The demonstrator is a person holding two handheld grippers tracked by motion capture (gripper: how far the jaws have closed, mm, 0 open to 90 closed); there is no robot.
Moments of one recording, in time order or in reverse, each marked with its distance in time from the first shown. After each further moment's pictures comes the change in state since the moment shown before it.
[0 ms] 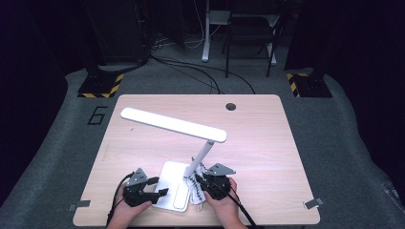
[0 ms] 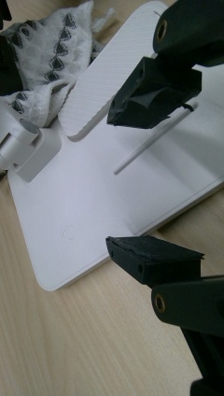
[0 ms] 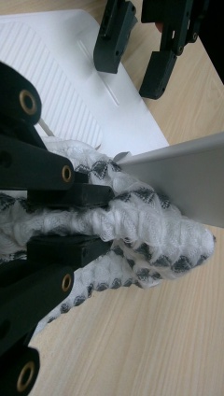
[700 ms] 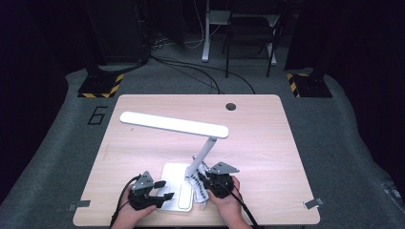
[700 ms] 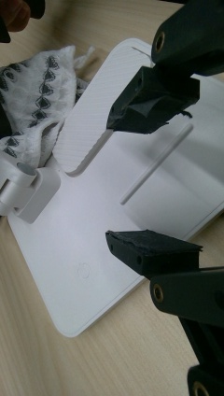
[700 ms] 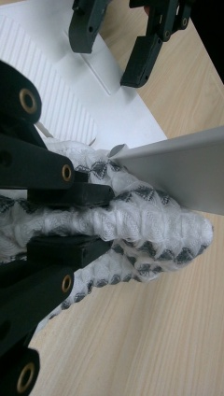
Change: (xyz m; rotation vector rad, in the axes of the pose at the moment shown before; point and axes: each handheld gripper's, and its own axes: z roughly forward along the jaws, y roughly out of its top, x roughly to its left) left arm -0.017 0.007 0.006 0.011 -0.054 0.067; right arm -0.010 0.001 -0.004 -0.004 0.004 -0.003
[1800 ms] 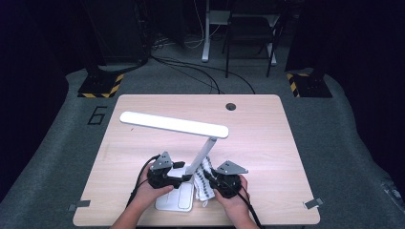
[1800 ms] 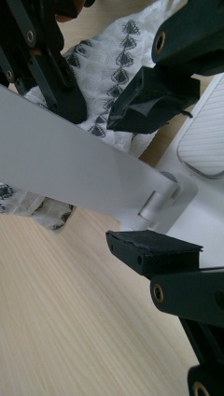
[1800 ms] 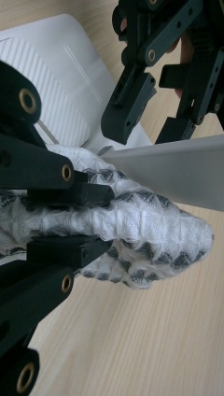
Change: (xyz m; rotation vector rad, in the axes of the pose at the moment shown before) left arm 0.001 0.071 0.043 -0.091 -0.086 0.097; right arm -0.005 0.010 -0.030 -0.058 -0.014 -0.056
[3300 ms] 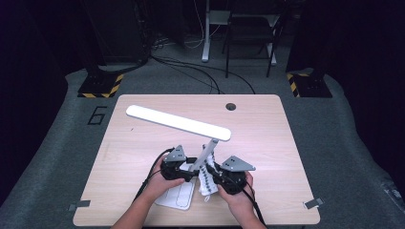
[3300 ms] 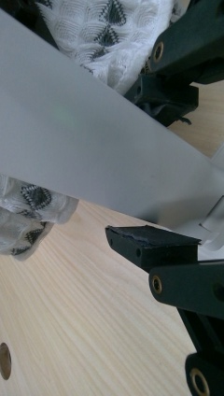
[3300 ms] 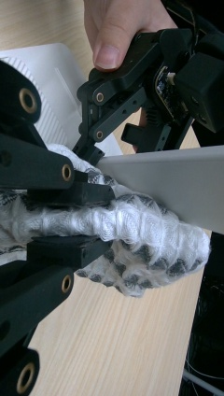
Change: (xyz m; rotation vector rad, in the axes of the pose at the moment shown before) left arm 0.009 0.023 0.036 0.009 -0.104 0.081; right arm -0.003 0.024 -0.022 -0.072 -0.004 -0.026
